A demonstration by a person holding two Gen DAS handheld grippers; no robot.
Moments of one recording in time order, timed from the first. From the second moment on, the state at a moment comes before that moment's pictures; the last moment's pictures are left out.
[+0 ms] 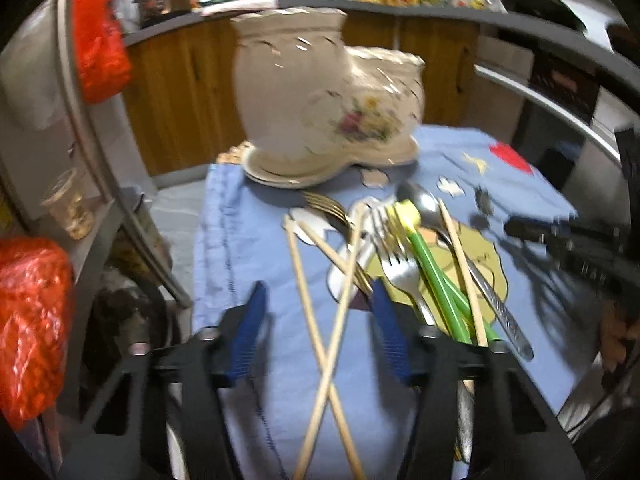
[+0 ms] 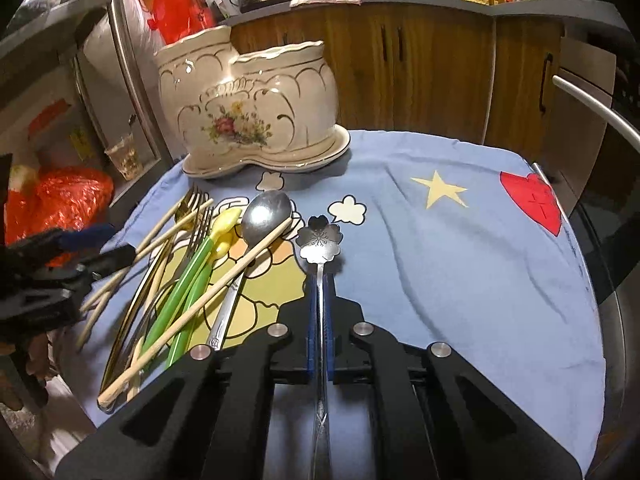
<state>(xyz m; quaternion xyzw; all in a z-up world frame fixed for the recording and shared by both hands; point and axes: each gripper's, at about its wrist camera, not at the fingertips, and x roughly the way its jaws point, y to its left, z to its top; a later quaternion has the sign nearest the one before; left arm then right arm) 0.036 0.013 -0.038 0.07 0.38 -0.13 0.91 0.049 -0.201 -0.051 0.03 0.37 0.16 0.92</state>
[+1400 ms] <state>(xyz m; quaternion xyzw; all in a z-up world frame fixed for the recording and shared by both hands) 0.004 0.027 0.037 -0.02 0.24 -0.20 0.95 0.005 -0.200 0.023 0.03 0.17 0.20 0.96</state>
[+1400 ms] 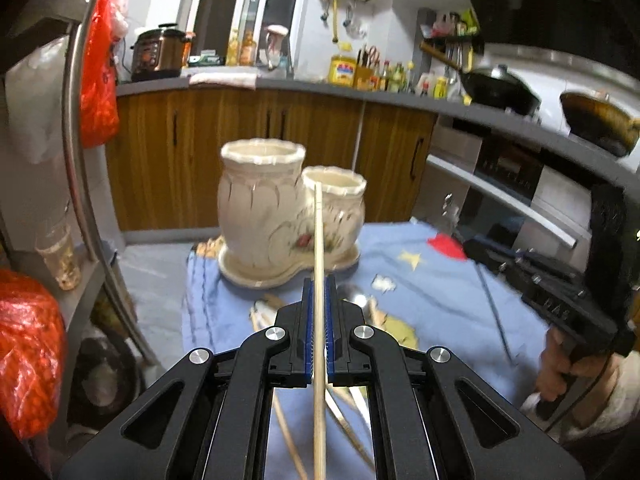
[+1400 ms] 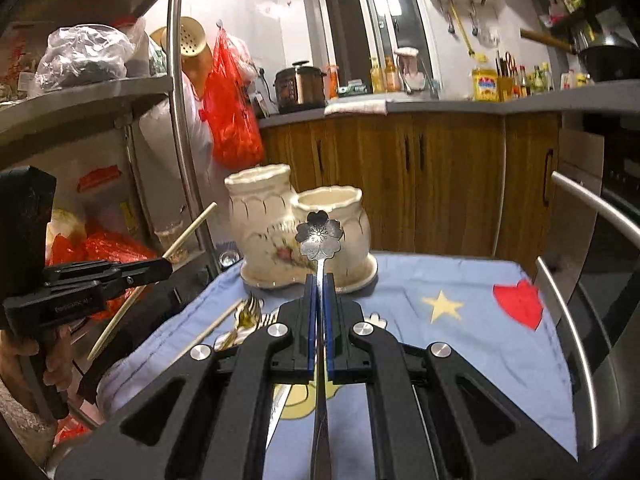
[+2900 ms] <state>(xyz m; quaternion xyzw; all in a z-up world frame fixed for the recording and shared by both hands) 0.207 0.029 0.095 -0.05 0.14 -0.18 0.97 0.220 -0.162 0.068 0.10 0.08 0.17 0.98</state>
